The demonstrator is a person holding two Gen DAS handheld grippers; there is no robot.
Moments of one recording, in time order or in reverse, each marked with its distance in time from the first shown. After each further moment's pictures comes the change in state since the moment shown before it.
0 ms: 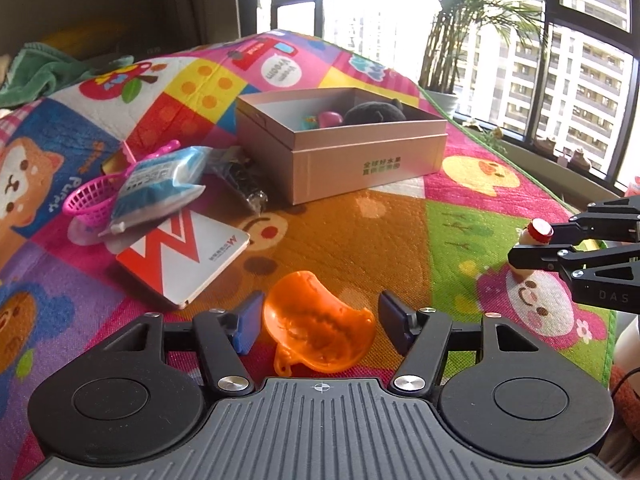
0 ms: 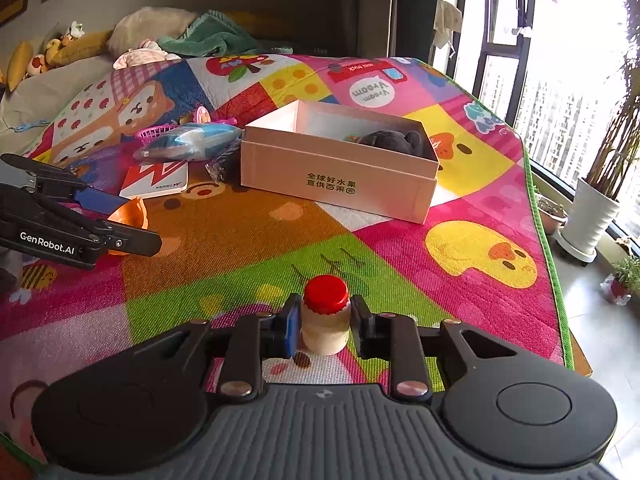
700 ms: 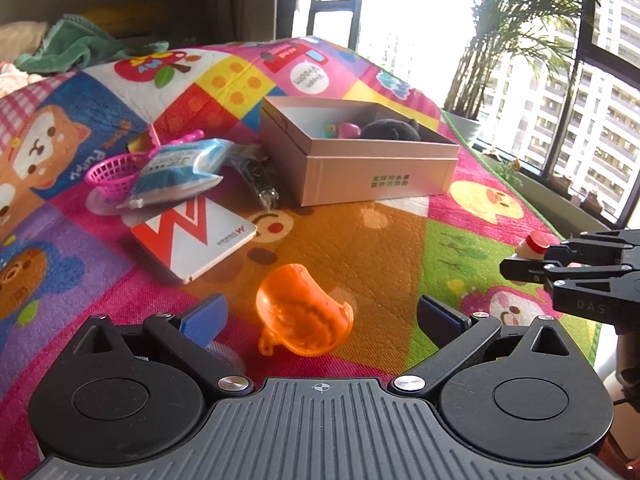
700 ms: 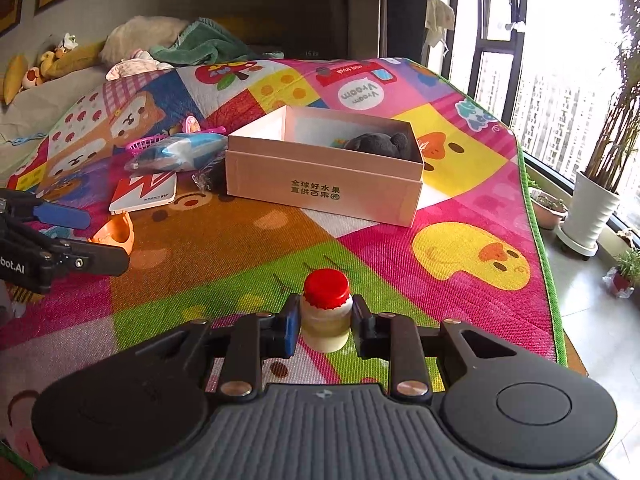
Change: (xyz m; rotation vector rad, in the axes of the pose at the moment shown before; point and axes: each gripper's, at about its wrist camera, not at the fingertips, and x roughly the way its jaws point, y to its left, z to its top) left arm -0.022 -0.004 -0.001 -0.142 -0.023 -0.001; right arm 0.002 -0.018 0.002 0.043 -0.008 0.009
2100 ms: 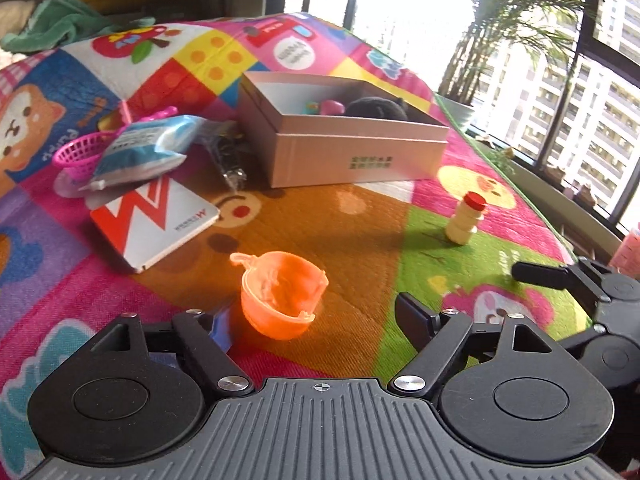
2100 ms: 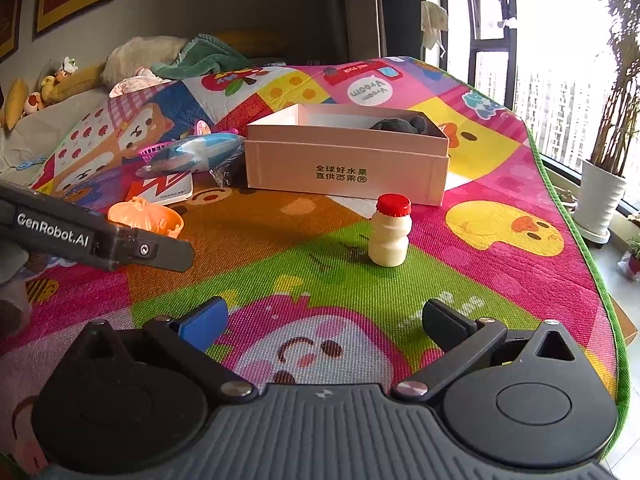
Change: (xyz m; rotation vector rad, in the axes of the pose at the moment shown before) left arm 0.023 -0.019 0.001 -0.002 0.061 -0.024; right arm 0.016 0.011 -0.023 0.063 -0.035 0.066
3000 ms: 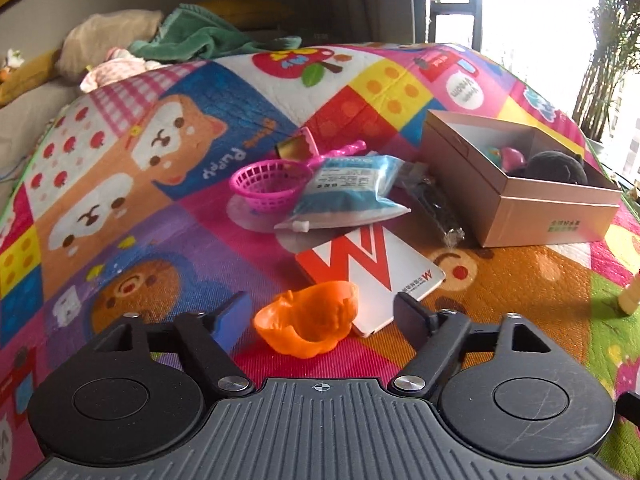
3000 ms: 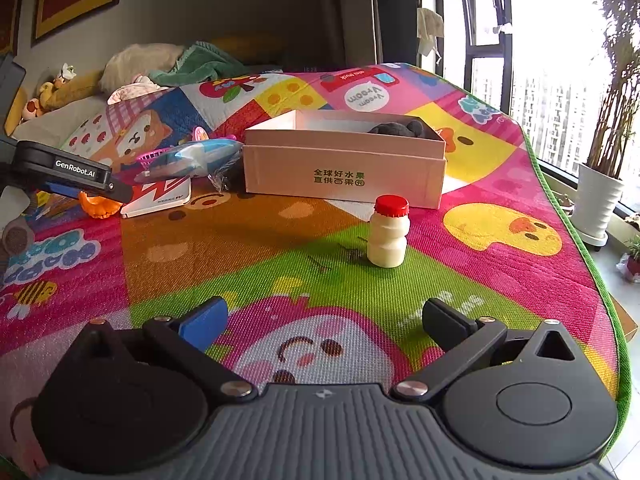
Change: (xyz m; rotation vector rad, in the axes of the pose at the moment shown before) left arm -0.009 0.087 0.029 -0.126 -0.059 0.416; right arm -0.001 0.006 -0.007 0.015 -0.044 -0.039
